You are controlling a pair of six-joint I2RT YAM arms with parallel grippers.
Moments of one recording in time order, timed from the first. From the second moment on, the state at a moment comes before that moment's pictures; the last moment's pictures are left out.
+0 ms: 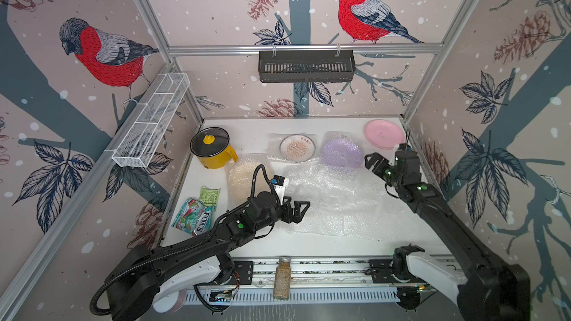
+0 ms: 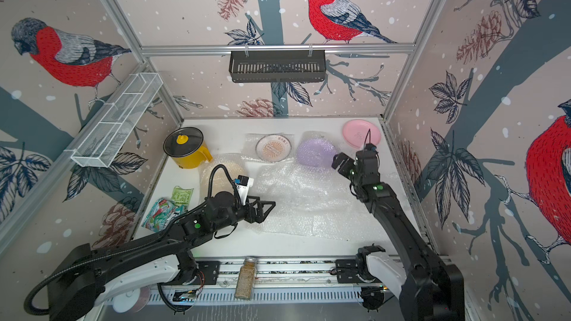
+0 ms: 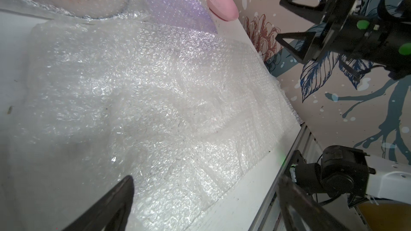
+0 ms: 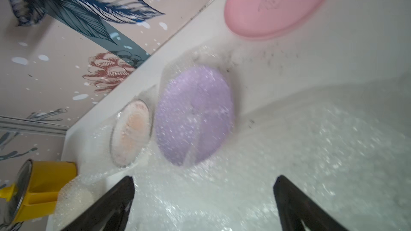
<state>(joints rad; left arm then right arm) -0.90 0.99 0.40 0.15 0.07 -0.67 0.16 0.96 0.62 -0.28 -0.05 0.68</state>
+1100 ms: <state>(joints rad) -0.92 1.90 1.09 -0.35 -0.57 -0.71 -0.11 0.92 0.25 -0.13 -0.29 0.68</state>
